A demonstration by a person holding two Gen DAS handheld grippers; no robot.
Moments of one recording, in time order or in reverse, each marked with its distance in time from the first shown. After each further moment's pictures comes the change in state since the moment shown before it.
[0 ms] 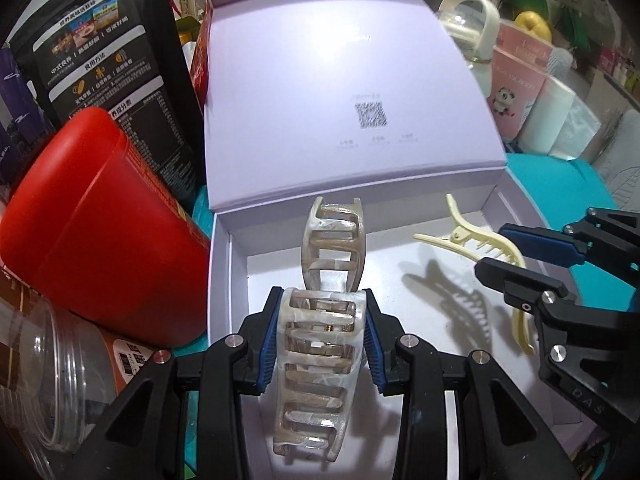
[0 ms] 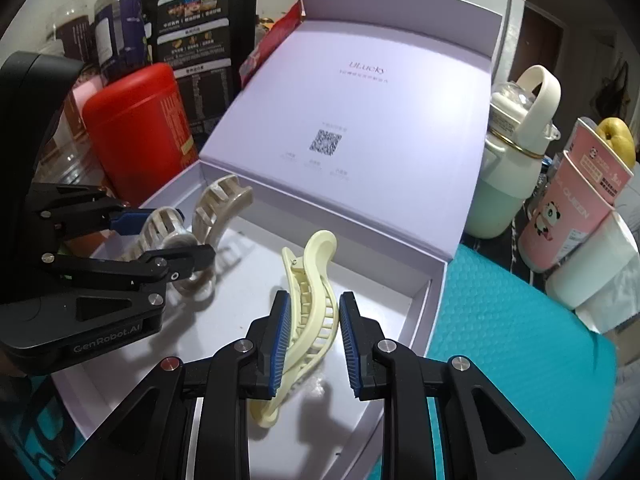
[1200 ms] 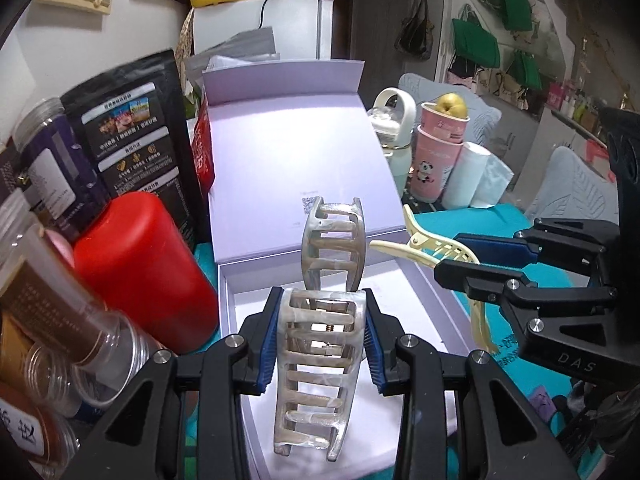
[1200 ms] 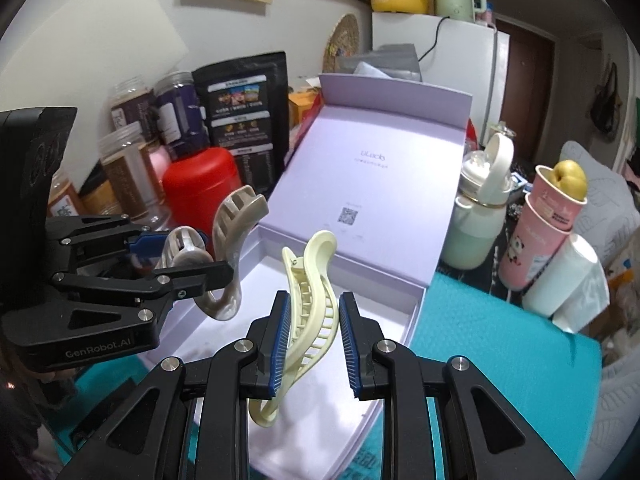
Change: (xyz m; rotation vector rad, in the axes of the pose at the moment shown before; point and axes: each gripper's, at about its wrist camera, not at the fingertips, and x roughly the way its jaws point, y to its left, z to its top) left arm -0.107 0.002 -0.011 0.012 -0.218 -0.155; right arm -0.097 0.012 0.010 0.025 -0.162 0.054
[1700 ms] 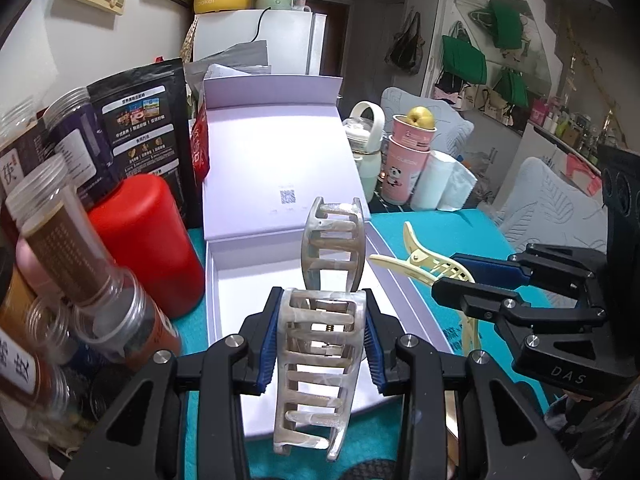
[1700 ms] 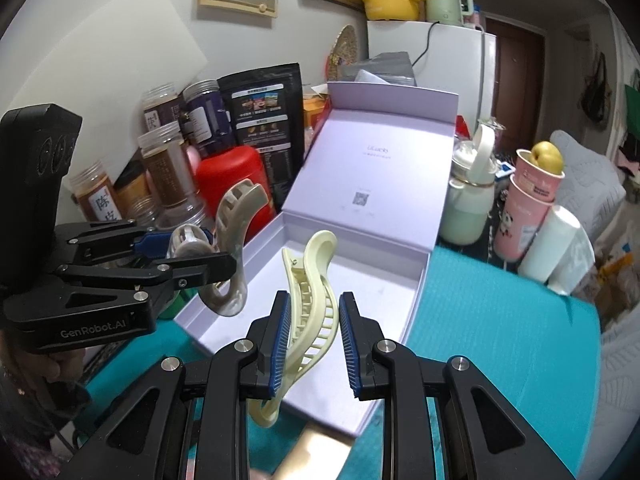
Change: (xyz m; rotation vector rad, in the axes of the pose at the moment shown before) left arm -0.052 -0.014 -0.024 -0.031 -0.044 -0.063; right arm -0.051 0.027 -0.031 0.037 -0.035 0.022
